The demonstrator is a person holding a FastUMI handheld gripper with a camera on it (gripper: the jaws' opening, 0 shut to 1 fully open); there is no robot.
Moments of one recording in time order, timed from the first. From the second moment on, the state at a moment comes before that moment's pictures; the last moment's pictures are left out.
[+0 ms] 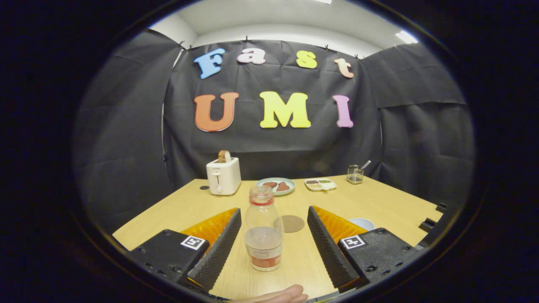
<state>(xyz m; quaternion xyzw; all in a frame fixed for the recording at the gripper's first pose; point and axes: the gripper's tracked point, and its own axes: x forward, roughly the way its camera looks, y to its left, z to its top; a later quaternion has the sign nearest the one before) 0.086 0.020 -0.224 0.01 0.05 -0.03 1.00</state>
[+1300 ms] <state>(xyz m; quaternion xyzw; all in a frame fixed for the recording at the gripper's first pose) 0.108 0.011 -0.276 0.06 0.04 -0.03 1.00</state>
